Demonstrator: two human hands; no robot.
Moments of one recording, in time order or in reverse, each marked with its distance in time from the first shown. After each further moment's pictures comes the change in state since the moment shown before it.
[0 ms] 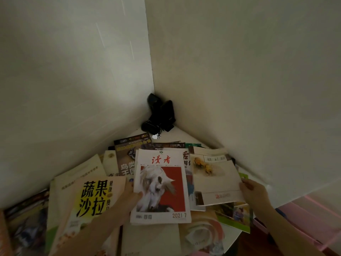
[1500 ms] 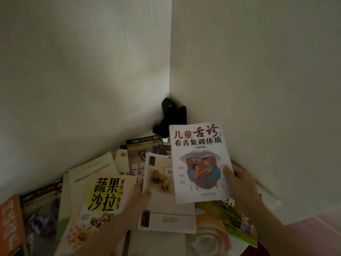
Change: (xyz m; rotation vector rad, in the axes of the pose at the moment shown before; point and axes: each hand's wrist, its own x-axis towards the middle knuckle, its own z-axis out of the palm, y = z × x) left_hand -0.002 -0.007 0.005 -0.008 0.131 -0.019; right_hand -0.073 -0.117 0.019 0.305 -0.159 -0.253
